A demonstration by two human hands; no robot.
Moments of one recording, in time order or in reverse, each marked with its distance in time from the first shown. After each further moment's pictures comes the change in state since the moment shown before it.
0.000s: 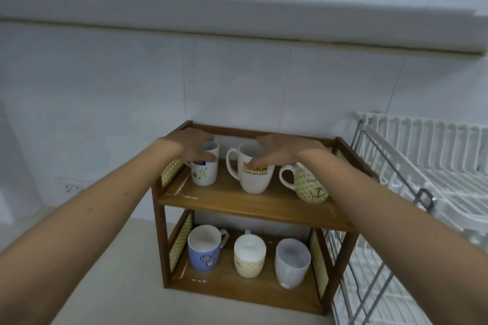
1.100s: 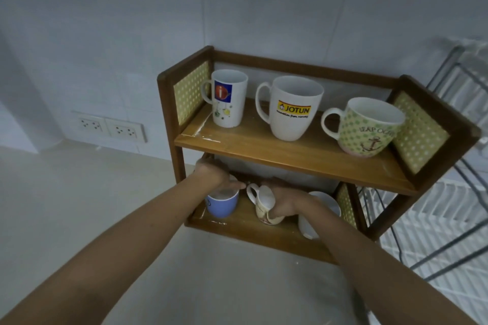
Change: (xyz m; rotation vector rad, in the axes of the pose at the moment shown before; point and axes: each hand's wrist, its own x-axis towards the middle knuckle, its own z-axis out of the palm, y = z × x) left_hand 0.010 -0.008 0.213 0.236 -0.381 -0.172; right_hand 0.033 0.031 0.233 0.104 -0.348 -0.021
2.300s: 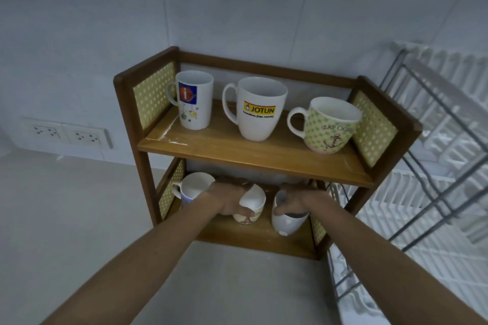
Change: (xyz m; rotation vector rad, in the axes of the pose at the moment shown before) left_hand -0.009 0.077 0.015 -0.120 0.146 0.438; right_hand -0.037 0.068 -0.018 -0.124 -0.060 0.361
